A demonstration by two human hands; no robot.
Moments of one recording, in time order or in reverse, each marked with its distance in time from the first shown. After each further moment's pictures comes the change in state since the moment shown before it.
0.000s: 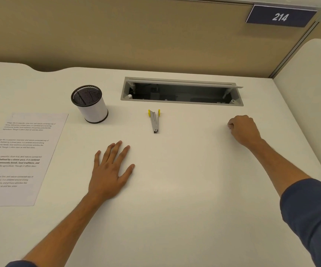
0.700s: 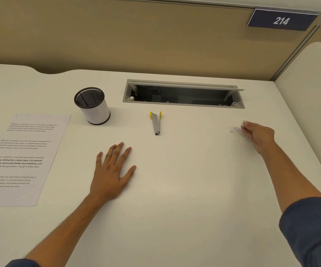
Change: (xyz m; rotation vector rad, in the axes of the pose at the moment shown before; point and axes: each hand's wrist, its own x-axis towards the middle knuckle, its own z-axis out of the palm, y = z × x) left_hand 0.000 -0.001 0.002 -0.003 0.011 0.004; right_hand -0.015 0.020 -0.009 1.538 0.192 0.759
